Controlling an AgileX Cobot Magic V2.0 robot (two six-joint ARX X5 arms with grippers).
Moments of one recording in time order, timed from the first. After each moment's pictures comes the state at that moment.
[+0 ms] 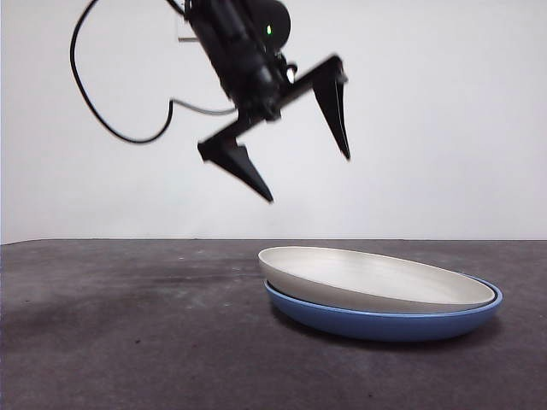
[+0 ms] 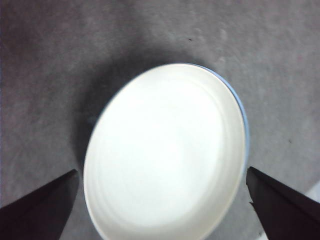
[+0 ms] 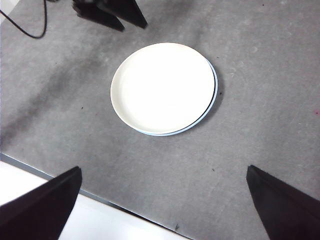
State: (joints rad) left arm -0.60 2.14 2.09 -1.14 0.39 -0.30; right arm 0.23 0.49 1.14 -1.33 -0.28 0.16
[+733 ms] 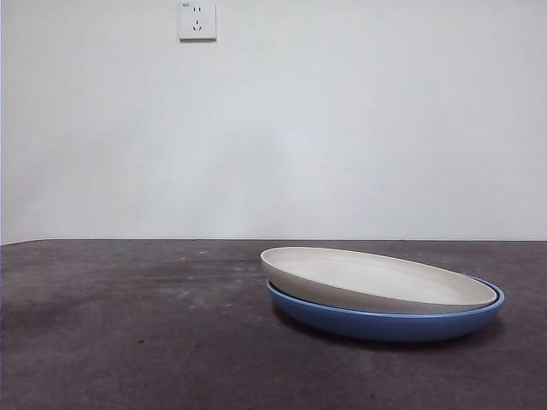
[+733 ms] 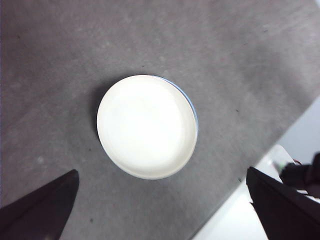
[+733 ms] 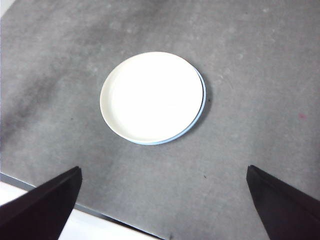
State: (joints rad) left arm -0.61 1.68 2.19 -1.42 0.32 -0.09; right arm 0.23 0.49 1.14 -1.30 -0.23 0.19
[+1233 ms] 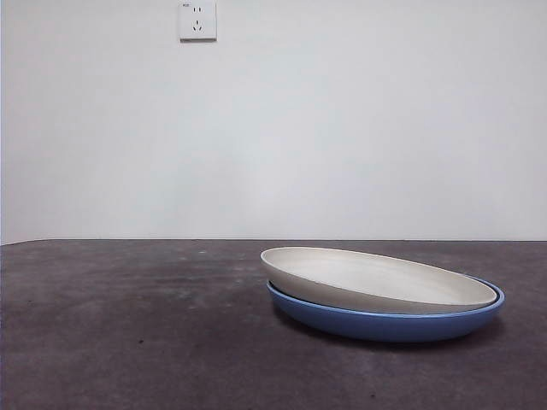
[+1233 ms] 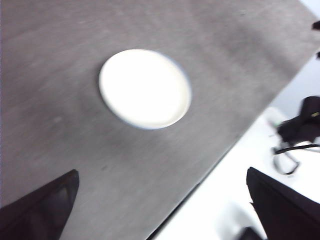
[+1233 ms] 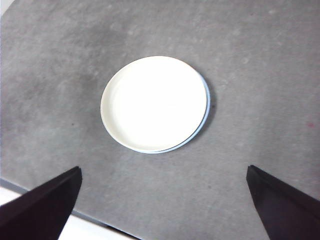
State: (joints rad) left arm -0.63 1.15 1.77 -1.42 0.25 -0.03; right arm 0.23 0.60 1.14 -1.24 -0.26 0.19
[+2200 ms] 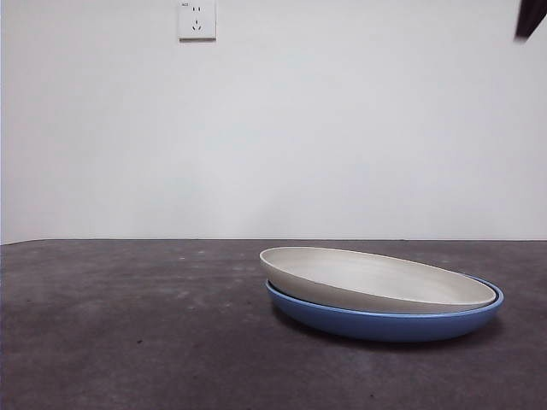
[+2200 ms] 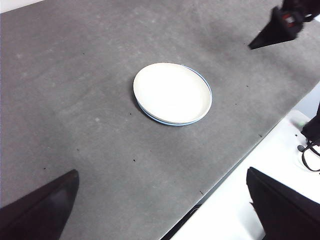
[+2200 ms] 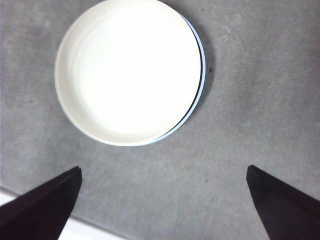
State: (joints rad) left arm -0.63 0.79 1.59 -1.41 0.15 0.00; right arm 0.23 1.04 1.12 -1.13 -0.26 0.19
